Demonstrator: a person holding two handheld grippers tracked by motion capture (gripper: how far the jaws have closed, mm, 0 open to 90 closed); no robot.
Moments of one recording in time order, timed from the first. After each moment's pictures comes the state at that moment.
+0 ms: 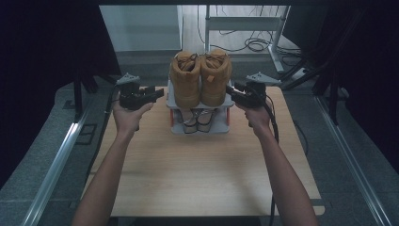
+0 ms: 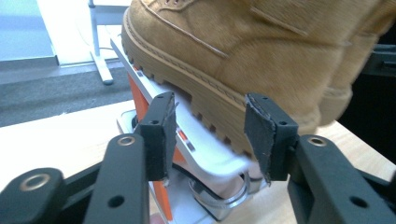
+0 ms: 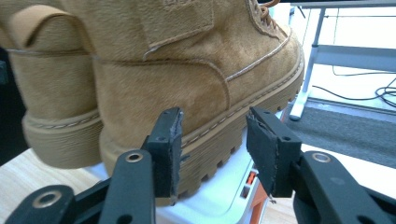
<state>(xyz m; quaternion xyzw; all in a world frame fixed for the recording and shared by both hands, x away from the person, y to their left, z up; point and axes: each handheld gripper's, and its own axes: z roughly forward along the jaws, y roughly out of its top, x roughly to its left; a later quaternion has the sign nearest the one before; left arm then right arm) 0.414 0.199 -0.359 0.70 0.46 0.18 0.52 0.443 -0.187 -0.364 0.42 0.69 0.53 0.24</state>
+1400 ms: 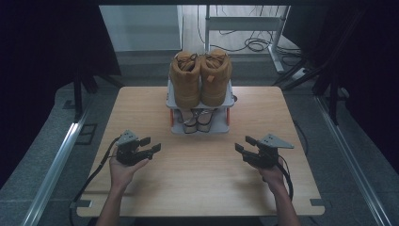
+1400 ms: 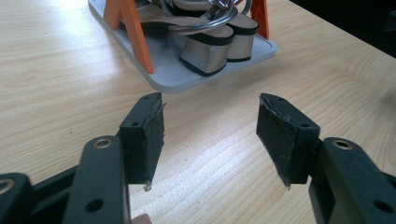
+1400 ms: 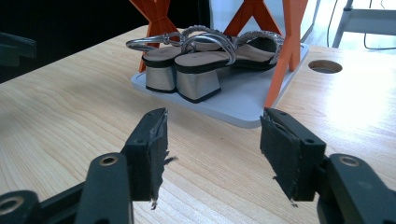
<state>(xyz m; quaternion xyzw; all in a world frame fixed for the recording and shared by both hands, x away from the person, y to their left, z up) 0.316 0.216 -0.482 0.75 0.44 0.15 0.48 0.321 -0.236 -0.486 0.40 0.73 0.52 0.20</state>
